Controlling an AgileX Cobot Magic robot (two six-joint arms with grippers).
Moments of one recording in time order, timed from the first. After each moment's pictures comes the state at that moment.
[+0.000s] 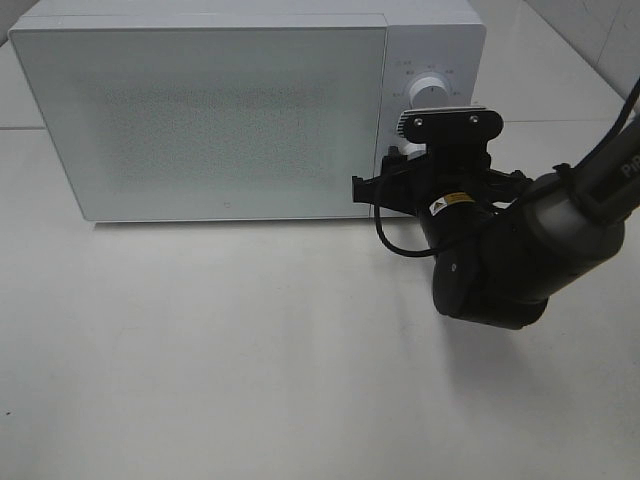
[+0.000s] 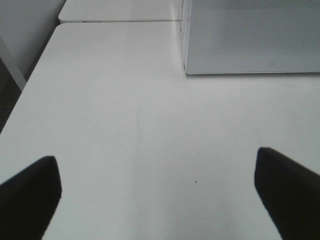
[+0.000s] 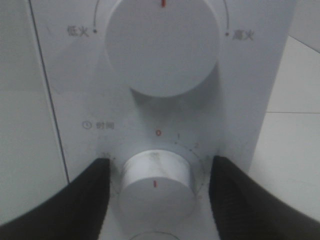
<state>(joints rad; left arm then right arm) 0.07 0.00 -0.50 -0.07 1.05 0.08 0.62 2.08 -0.78 0.70 -1.21 -0.28</state>
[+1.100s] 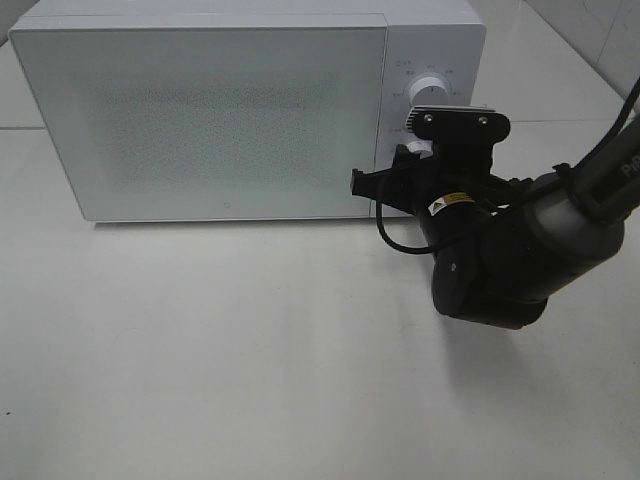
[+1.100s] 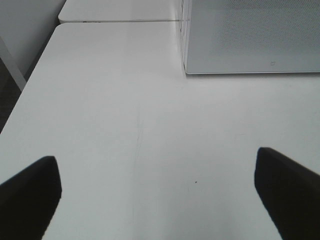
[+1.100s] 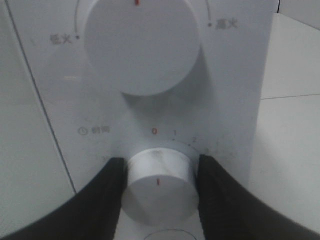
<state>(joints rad) 0.07 0.00 -0.50 -0.07 1.05 0.08 0.62 2.08 -0.79 0.70 -1.20 -0.15</state>
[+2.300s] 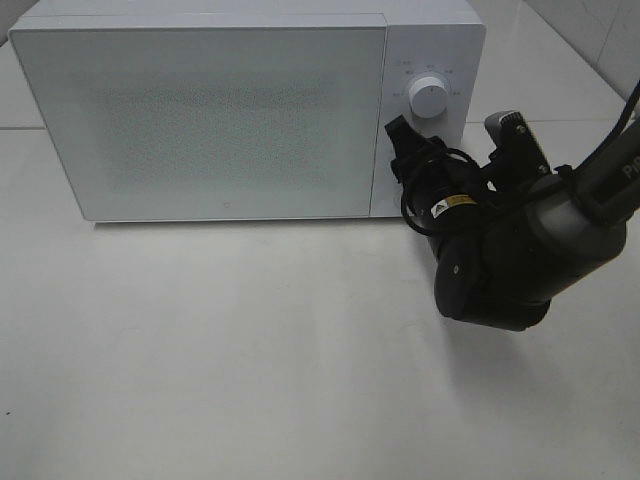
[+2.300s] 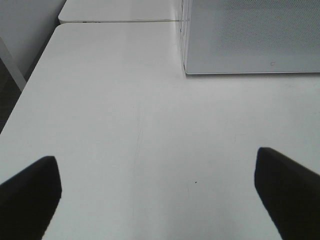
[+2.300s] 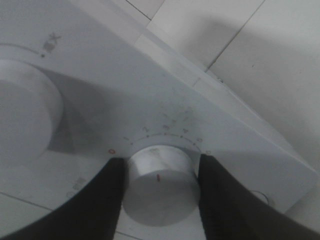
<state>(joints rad) 0.07 0.00 -0.50 -0.07 1.05 0.08 0.62 2.08 -0.78 0.69 -1.20 0.71</state>
